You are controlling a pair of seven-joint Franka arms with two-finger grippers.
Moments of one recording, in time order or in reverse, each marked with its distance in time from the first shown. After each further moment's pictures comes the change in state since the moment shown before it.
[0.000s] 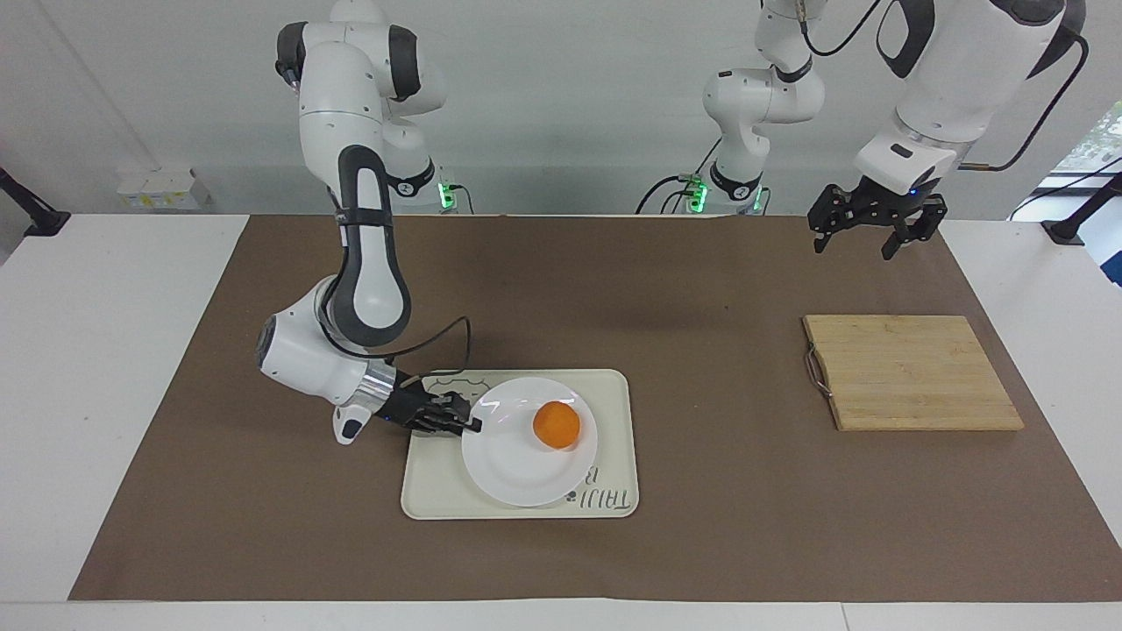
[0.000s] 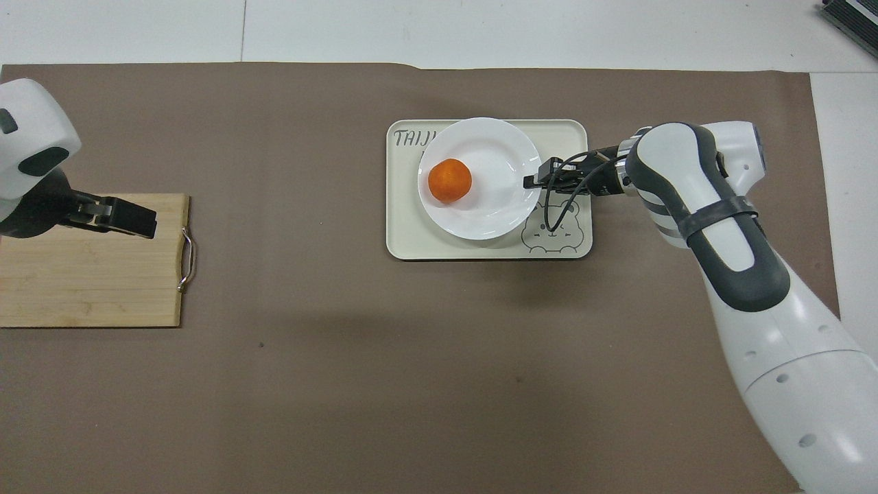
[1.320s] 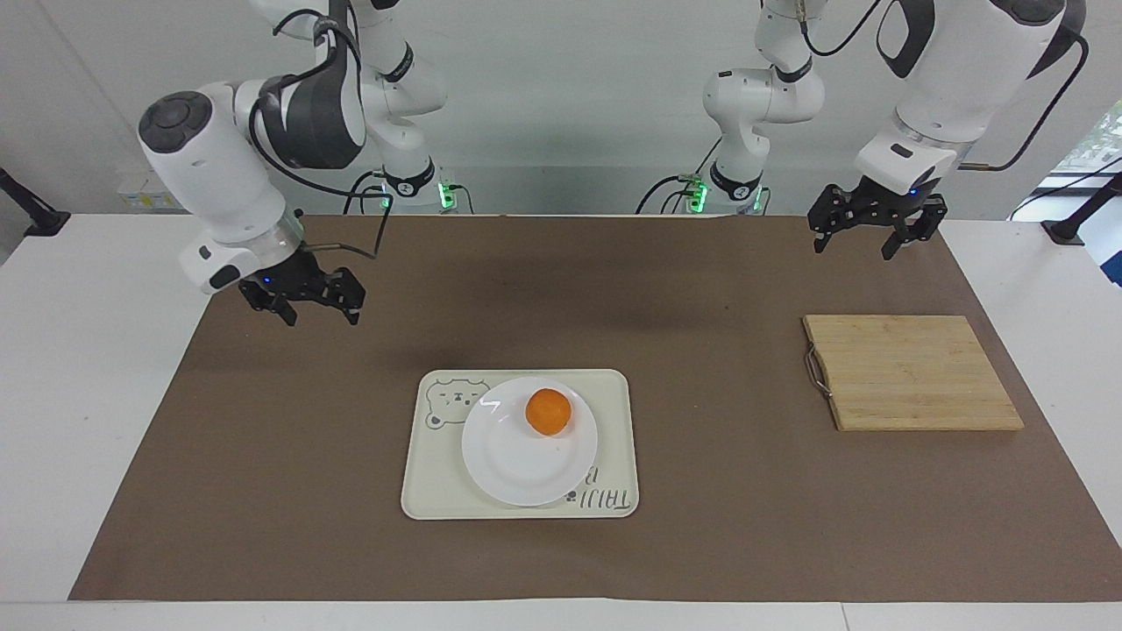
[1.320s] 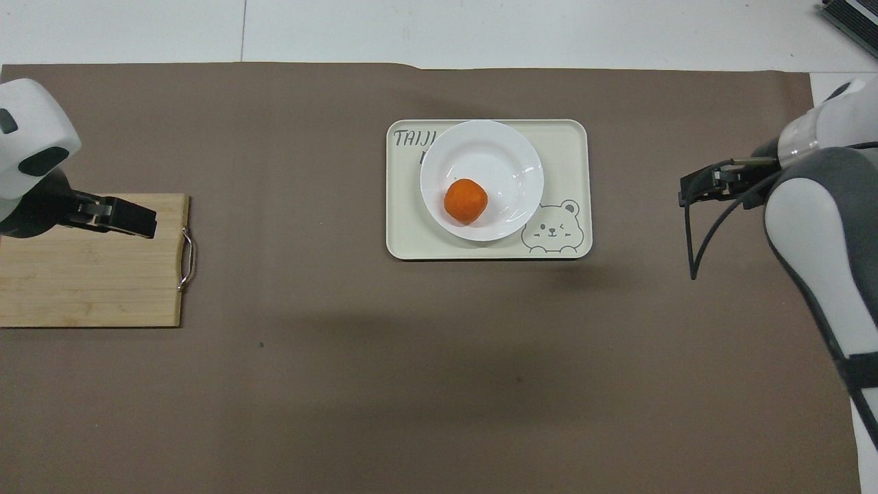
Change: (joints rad) left arm 0.000 0.000 0.000 0.000 0.000 0.000 0.000; right arm -0.061 -0.470 -0.026 0.004 -0.897 -0.359 0.408
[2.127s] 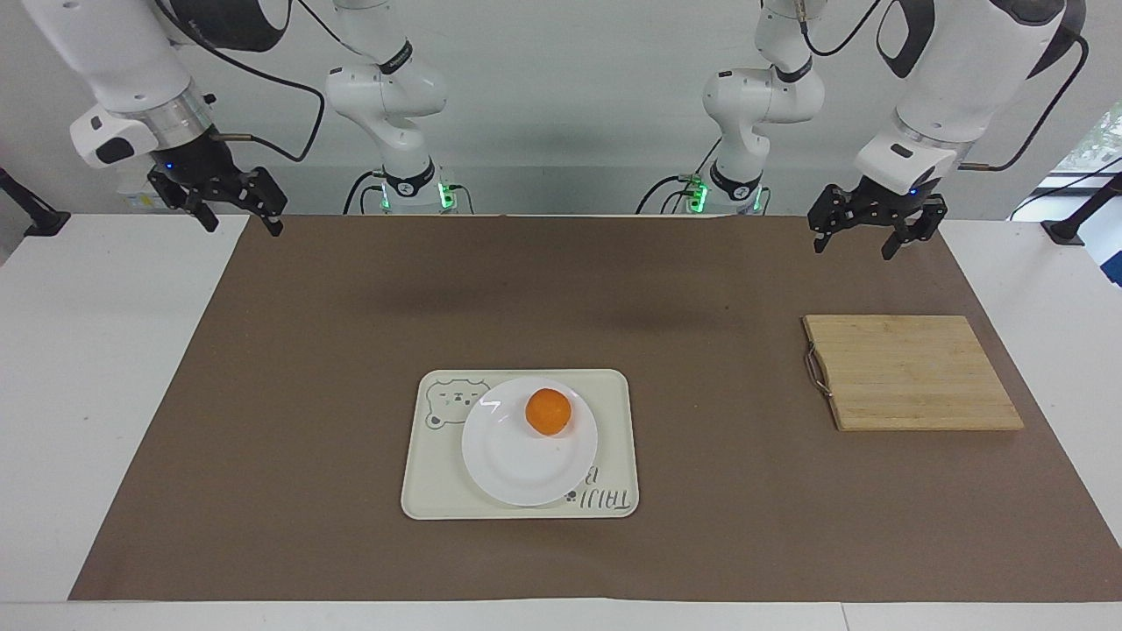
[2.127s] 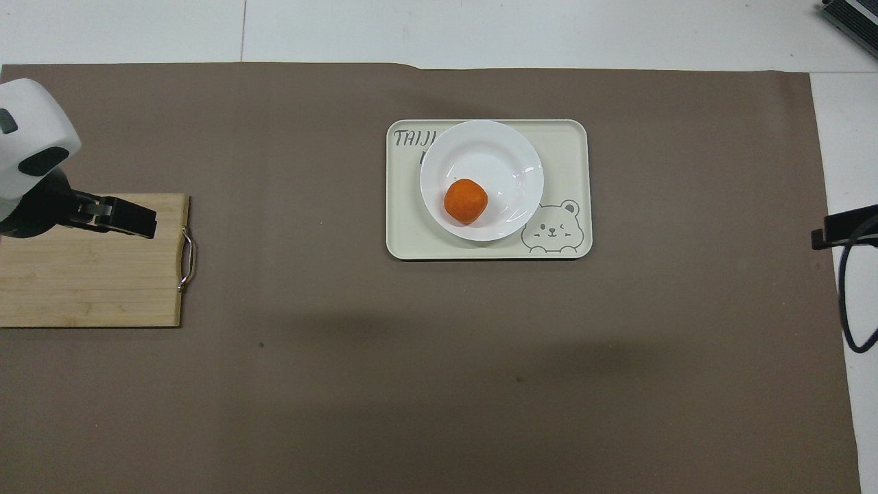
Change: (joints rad) left arm 0.000 0.000 0.000 0.000 0.000 0.000 0.000; right arm -0.104 -0.200 0.019 0.039 -0.075 -0.207 -0.024
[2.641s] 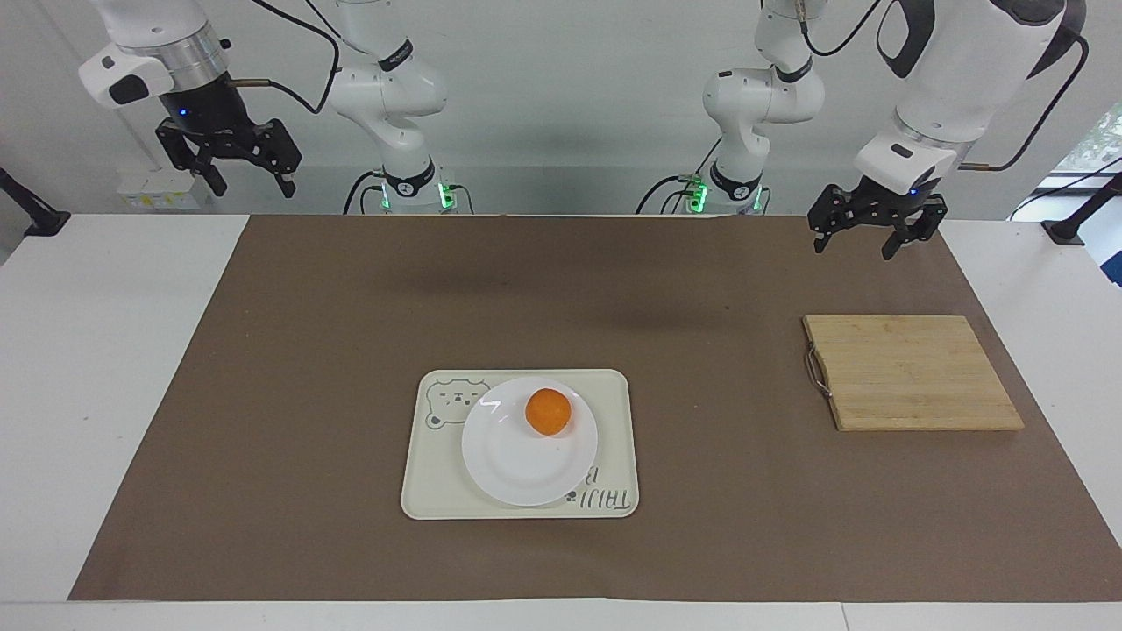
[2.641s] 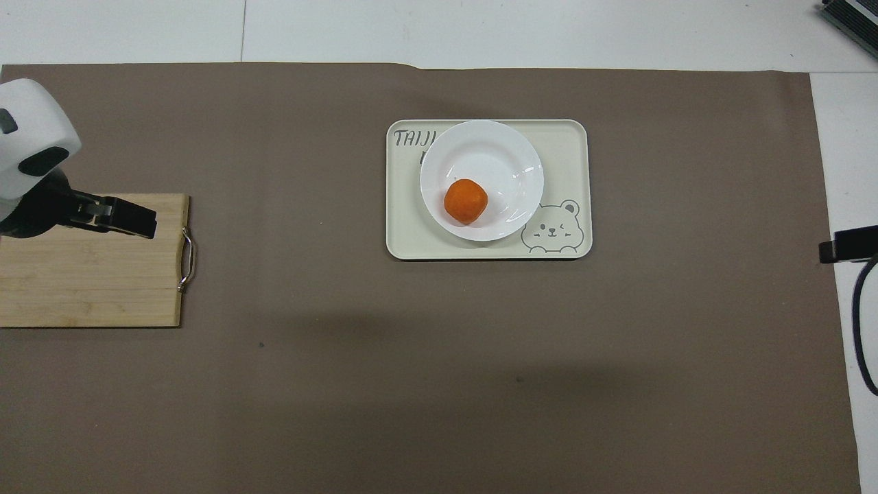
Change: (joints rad) left arm 0.000 0.000 0.000 0.000 0.000 0.000 0.000; right arm 0.004 -0.046 0.046 0.002 -0.013 -0.027 0.000
